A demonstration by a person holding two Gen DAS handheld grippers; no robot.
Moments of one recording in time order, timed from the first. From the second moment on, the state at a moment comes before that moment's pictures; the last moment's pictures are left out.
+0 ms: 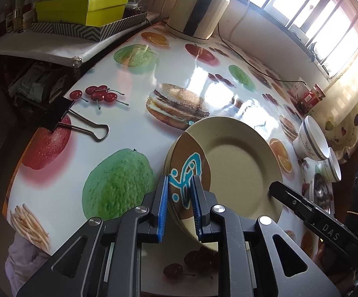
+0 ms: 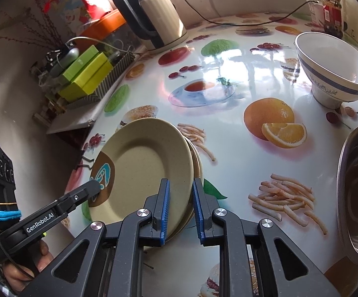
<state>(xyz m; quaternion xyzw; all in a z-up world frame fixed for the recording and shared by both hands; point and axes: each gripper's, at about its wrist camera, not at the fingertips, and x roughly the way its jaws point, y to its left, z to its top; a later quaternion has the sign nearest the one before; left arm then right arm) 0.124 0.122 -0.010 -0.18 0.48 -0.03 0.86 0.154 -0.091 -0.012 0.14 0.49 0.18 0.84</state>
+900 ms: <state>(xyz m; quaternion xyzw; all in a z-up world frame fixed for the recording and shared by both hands) 0.120 0.129 -0.015 -0.20 0.47 -0.04 0.86 0.153 -0.084 -0.012 0.11 0.49 0.16 0.85</state>
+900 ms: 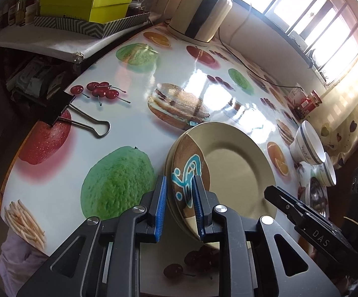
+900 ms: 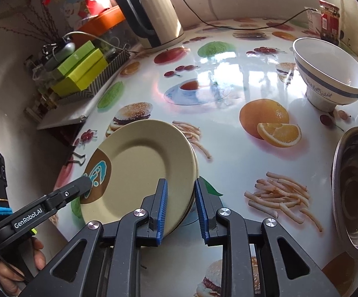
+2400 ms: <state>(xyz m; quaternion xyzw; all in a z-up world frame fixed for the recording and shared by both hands) 0.181 0.126 -0.026 -0.21 0.49 -0.05 0.85 0.207 -0.084 -0.028 0.15 0.50 0.17 0.83</state>
